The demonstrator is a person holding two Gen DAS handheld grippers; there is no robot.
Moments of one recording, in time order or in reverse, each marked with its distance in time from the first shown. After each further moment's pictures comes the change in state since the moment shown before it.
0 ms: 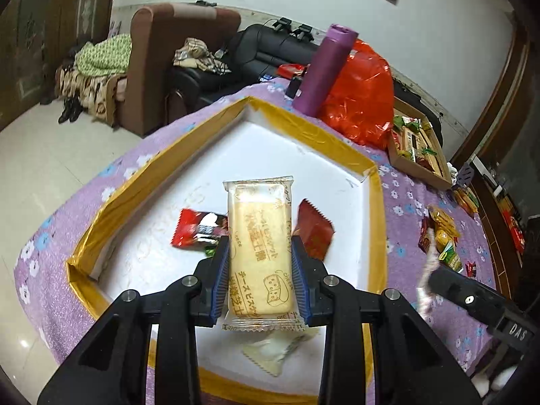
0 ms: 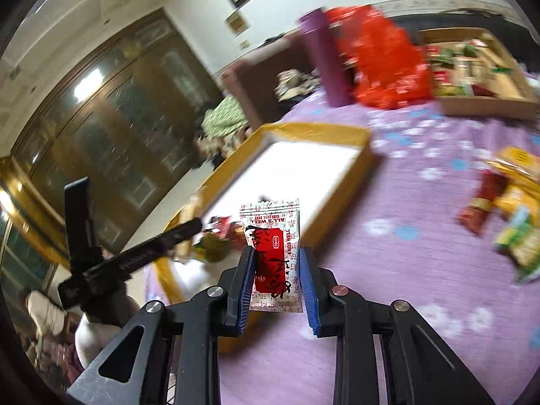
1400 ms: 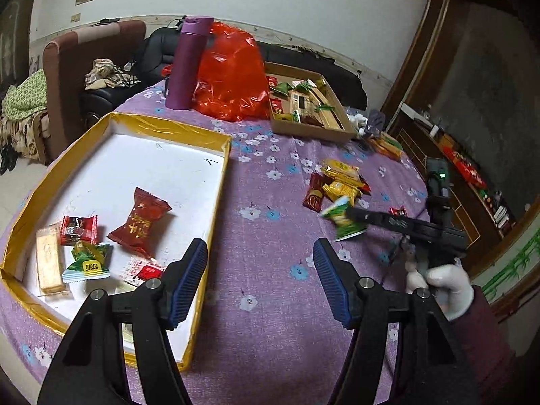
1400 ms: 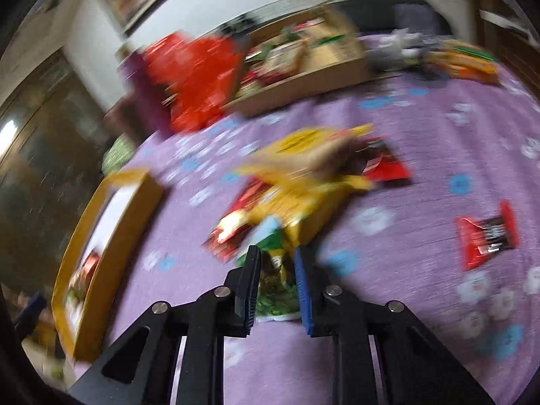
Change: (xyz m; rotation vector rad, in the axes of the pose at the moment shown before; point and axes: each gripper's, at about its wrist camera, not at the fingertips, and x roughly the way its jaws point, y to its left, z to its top) left arm -0.043 -0.133 -0.031 0.273 0.045 -0.235; right arm -0.061 -0.184 -0.011 0.256 -0.014 -0.186
